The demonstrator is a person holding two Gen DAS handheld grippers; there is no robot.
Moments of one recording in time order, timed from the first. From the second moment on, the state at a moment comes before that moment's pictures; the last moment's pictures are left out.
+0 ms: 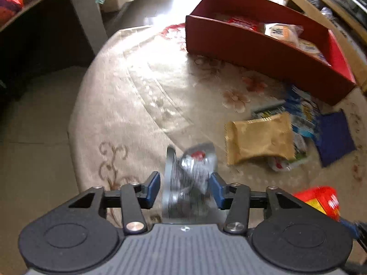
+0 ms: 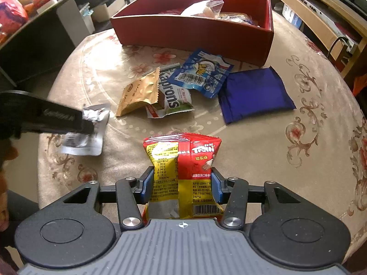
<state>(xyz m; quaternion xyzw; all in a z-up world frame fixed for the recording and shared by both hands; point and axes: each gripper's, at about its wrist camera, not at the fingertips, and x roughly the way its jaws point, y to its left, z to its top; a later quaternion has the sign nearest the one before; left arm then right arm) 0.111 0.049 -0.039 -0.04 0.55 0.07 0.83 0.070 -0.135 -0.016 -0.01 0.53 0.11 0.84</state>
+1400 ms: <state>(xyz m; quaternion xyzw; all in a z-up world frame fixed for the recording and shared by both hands) 0.114 0.036 -0.049 -0.03 0.56 0.04 0.83 0.074 -0.137 -0.011 0.00 0.52 0.11 0.85</state>
